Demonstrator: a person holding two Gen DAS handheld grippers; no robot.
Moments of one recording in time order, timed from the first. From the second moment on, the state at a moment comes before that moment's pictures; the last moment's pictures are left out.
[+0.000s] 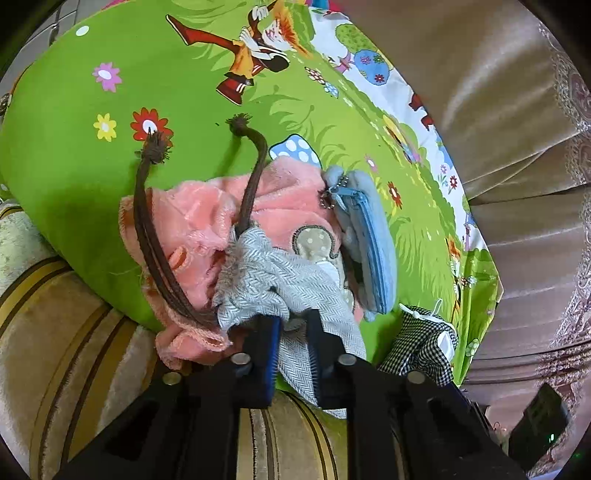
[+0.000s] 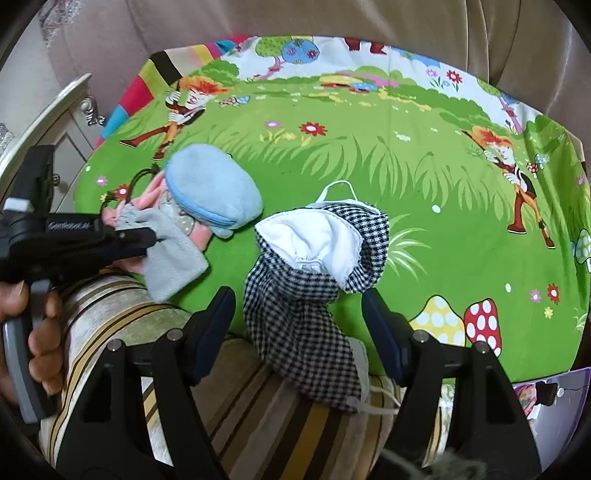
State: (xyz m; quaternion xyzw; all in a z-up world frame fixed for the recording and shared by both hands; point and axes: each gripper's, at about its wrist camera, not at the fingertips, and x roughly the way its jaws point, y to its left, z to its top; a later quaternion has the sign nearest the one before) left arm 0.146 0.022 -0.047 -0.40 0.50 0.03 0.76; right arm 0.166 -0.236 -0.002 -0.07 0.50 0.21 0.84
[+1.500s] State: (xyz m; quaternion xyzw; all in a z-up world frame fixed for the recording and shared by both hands) left arm 0.134 -0.002 -0.012 -0.33 0.49 0.06 0.80; right arm 0.120 -0.318 0.044 0.02 0.43 0.16 0.89
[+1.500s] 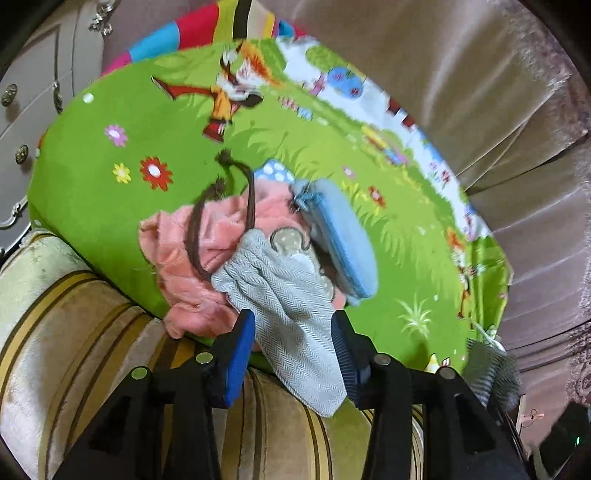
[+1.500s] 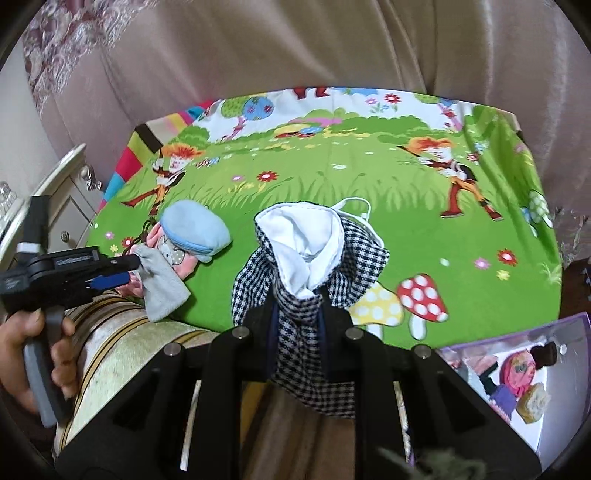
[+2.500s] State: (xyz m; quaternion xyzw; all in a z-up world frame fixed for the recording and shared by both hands) left arm 0.115 -0.068 0.037 -0.27 0.43 0.00 0.86; right arm 0.064 -0.436 0.076 0.08 0.38 0.09 0.92
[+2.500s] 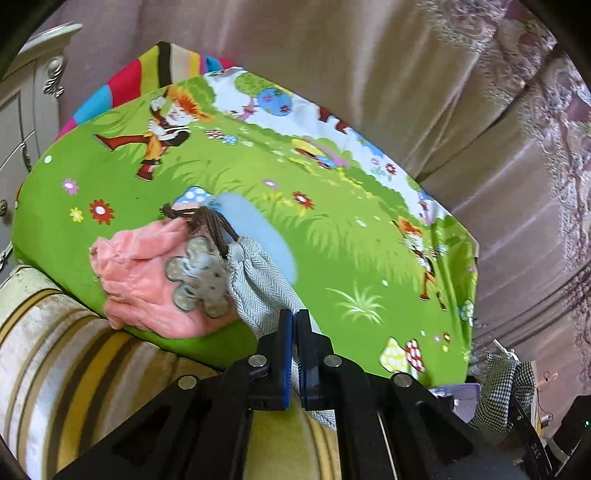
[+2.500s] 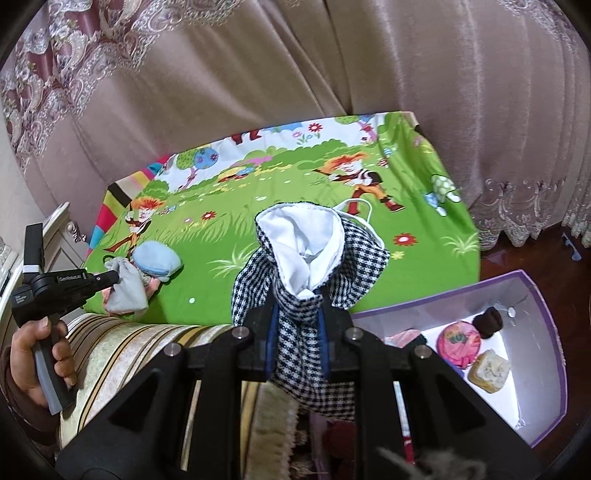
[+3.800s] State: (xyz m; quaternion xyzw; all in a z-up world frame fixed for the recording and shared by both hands) left arm 0.095 -0.311 0.083 -0.13 0.45 -0.25 0.85; right arm 0.021 -0.576 0.055 0.16 0.38 -0.07 0.91
